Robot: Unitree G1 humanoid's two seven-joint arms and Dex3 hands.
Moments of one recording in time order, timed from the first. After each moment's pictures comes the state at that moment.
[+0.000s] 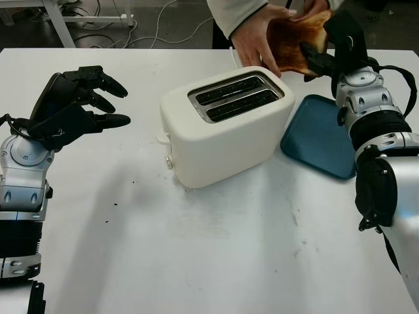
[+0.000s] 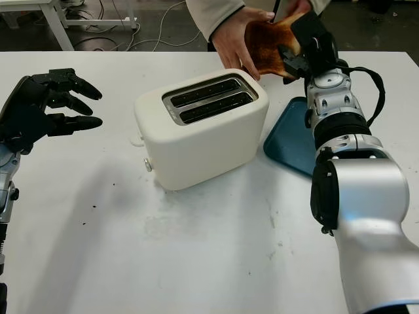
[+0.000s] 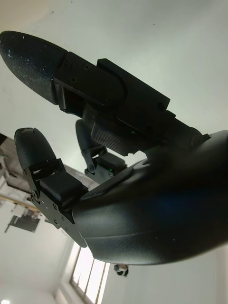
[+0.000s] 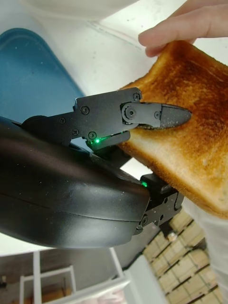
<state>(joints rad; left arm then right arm) -0.46 0.57 0.14 0.09 0.12 0.00 -0.27 -1.26 -0.41 -0.13 1.29 -0.11 0.07 -0.03</state>
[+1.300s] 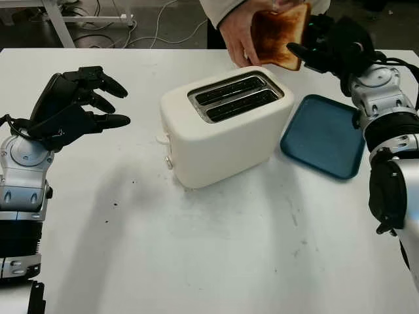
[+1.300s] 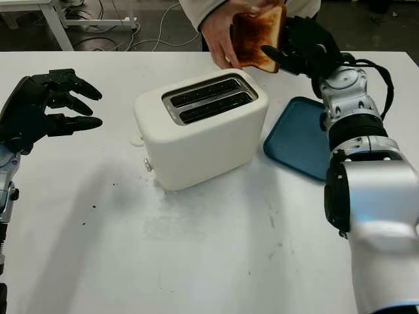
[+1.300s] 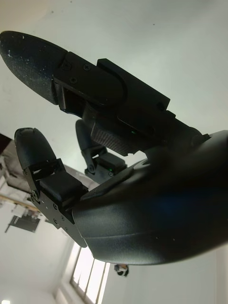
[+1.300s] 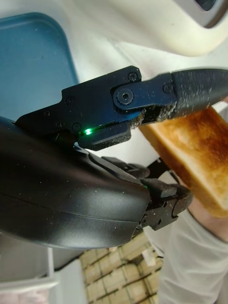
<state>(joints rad) -0.46 0.57 0.14 0.10 0.12 0.00 -0.27 -1.24 -0.49 -0.07 1.29 -0.13 -0.14 0.34</state>
